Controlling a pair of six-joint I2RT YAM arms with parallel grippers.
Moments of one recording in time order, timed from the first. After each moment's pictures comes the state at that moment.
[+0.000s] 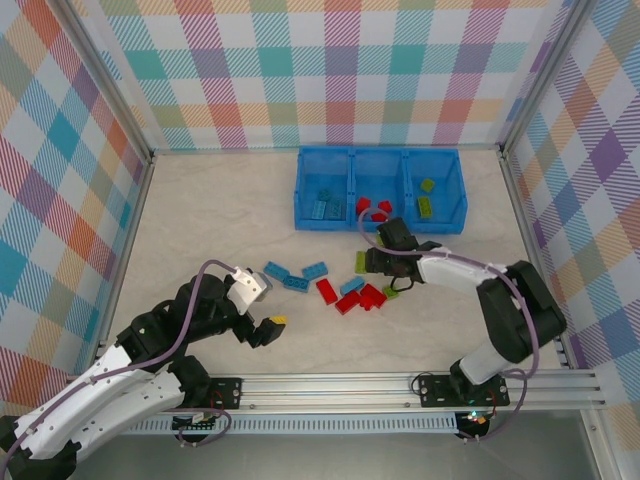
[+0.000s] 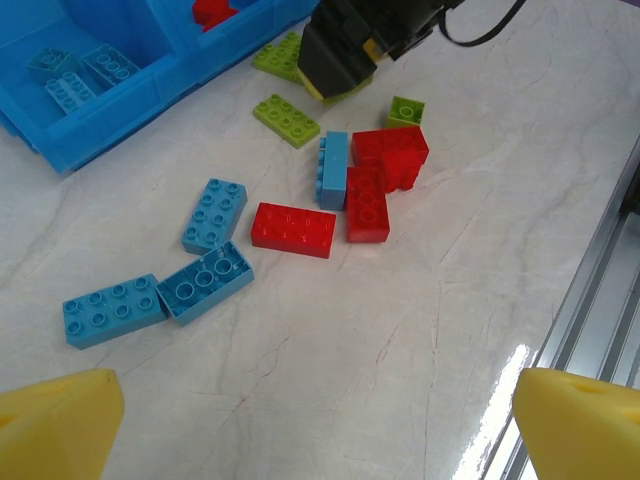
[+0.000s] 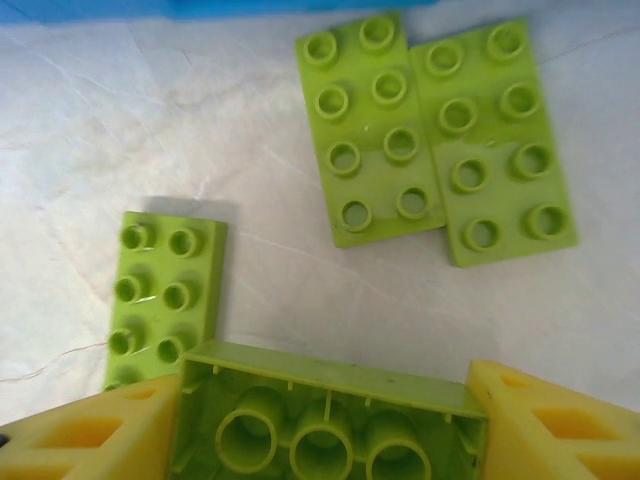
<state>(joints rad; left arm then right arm) -0.82 0.55 0.66 -0.70 0.08 0.03 0.53 1.52 0.80 -0.30 0.12 0.52</state>
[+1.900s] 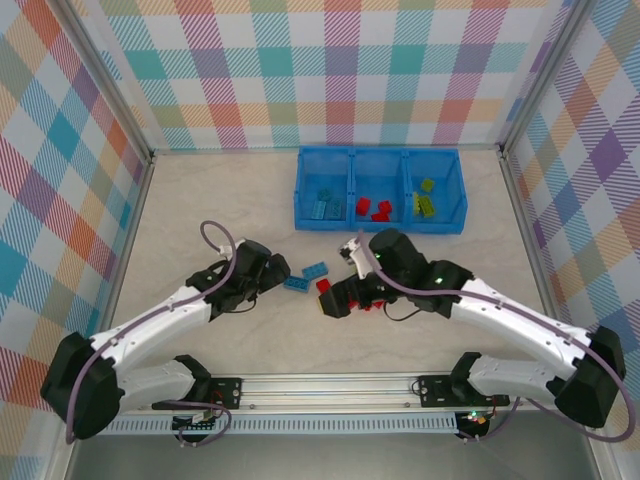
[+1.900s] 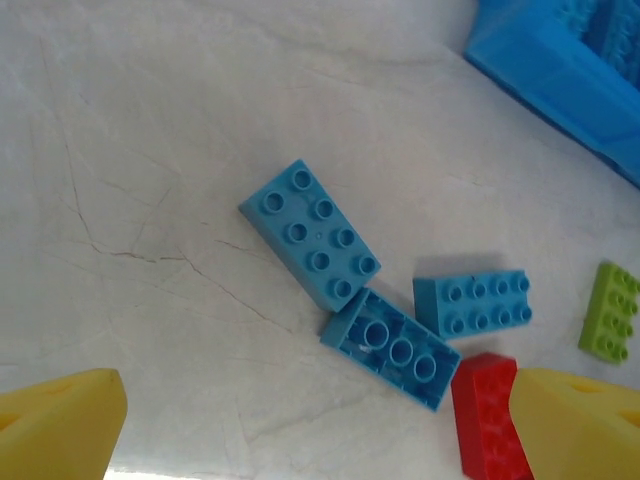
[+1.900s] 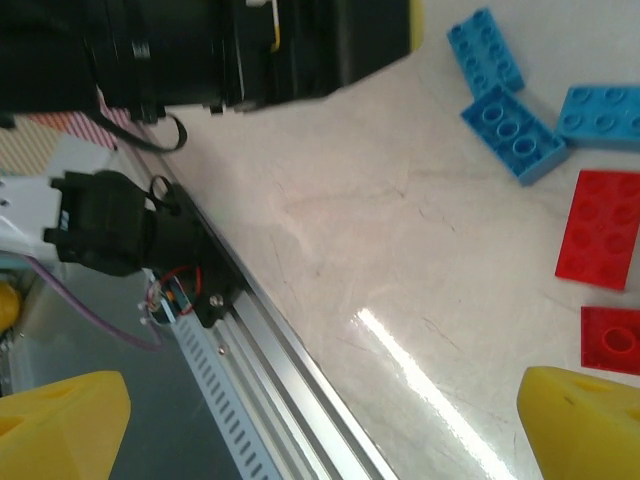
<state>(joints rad) -0.64 1.15 0.69 -0.48 -0.24 -1.06 0.90 1.13 0.91 -0.52 -0.40 0.47</state>
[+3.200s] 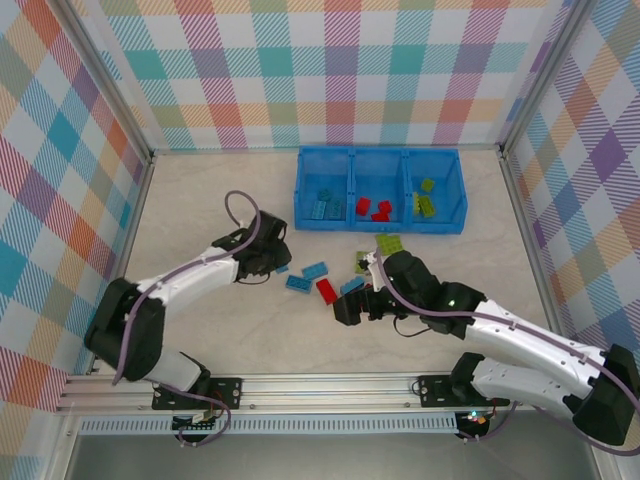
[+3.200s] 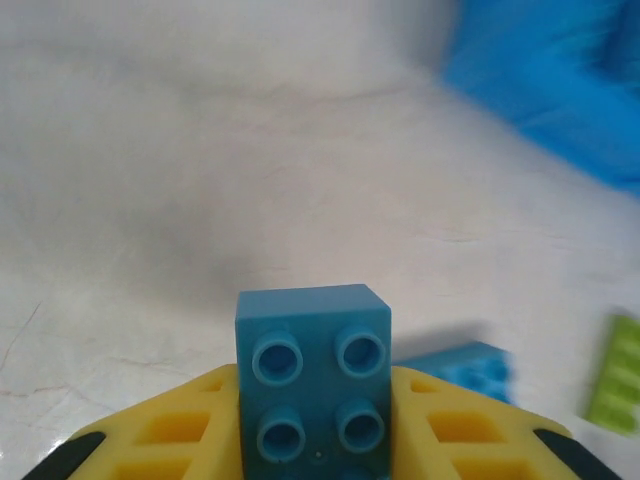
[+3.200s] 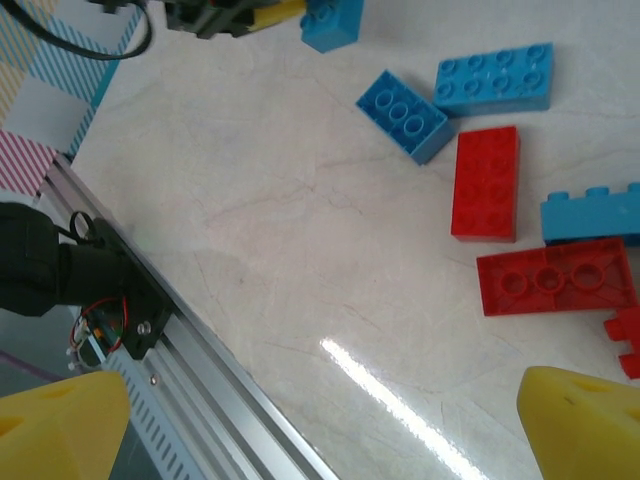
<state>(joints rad) -0.55 1.44 0.93 -0.44 -0.11 -0.86 0.92 0.94 0.70 -0.44 -0.22 0.57</state>
